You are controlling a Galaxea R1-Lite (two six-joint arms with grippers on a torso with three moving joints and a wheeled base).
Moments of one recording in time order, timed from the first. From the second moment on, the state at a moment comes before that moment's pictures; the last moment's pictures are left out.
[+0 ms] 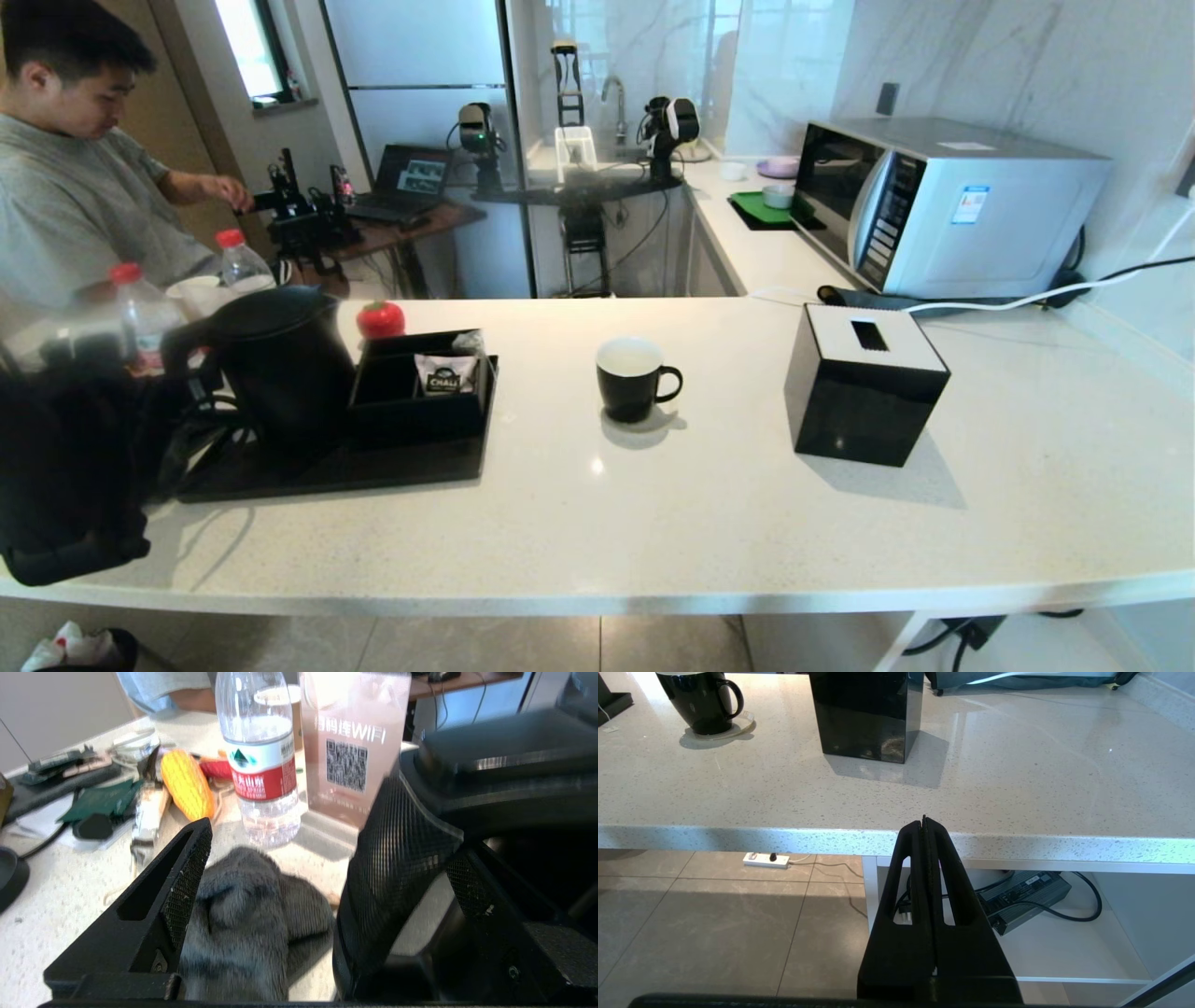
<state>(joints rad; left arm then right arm) 0.40 2.23 -0.75 -1.52 0.13 0.02 0.00 0.00 0.00 0.00 0.01 -0.02</state>
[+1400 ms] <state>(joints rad) 0.40 2.27 -0.74 -1.52 0.01 0.02 0.00 0.00 0.00 0.00 0.01 -0.02</state>
